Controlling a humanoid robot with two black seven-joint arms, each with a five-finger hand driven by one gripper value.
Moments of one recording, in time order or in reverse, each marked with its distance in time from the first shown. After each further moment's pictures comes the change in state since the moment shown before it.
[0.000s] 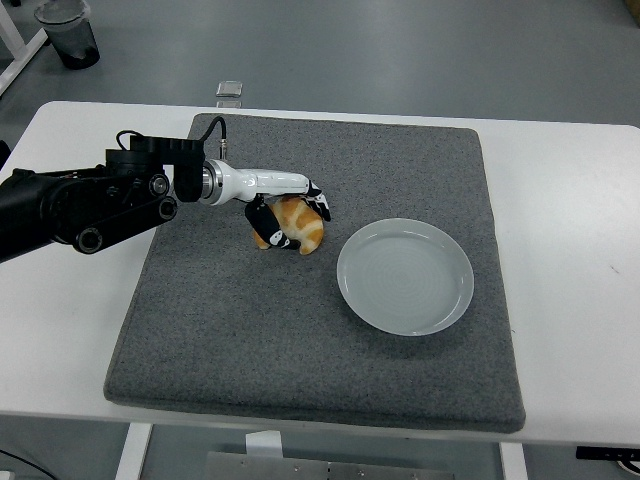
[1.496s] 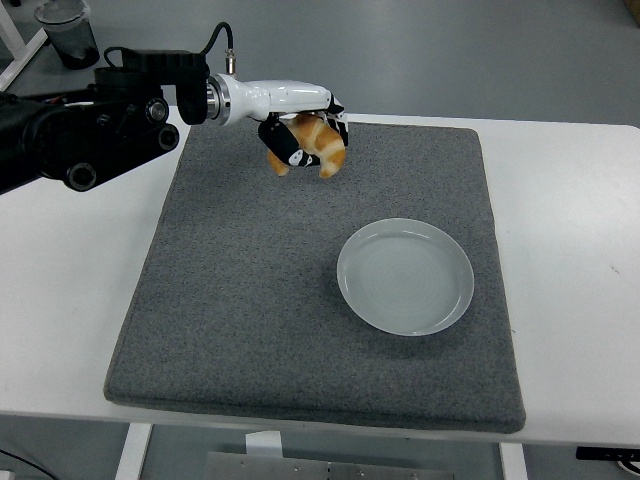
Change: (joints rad) left arm -0.209 0.030 -0.020 -0.013 0.005 0.051 -0.028; right arm 0.000 0.000 0.000 -0.001 0.000 0.000 0.000
